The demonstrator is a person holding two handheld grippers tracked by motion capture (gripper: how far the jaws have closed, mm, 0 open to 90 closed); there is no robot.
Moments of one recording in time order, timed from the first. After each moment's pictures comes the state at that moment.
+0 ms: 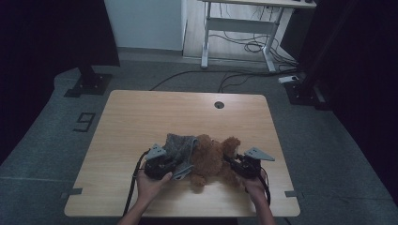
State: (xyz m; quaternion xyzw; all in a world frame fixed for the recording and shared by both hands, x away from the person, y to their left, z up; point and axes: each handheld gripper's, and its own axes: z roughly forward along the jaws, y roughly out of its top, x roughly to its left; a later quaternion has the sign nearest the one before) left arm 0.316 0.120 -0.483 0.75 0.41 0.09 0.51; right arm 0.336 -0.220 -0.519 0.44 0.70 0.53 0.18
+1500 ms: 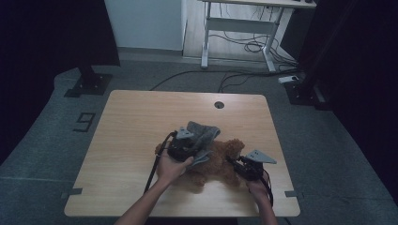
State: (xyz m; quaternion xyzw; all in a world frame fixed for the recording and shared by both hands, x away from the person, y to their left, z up) left arm 0.360 0.064 -0.447 0.80 0.39 0.12 0.44; right arm 0.334 -0.229 -0.526 0.41 0.72 0.52 0.21
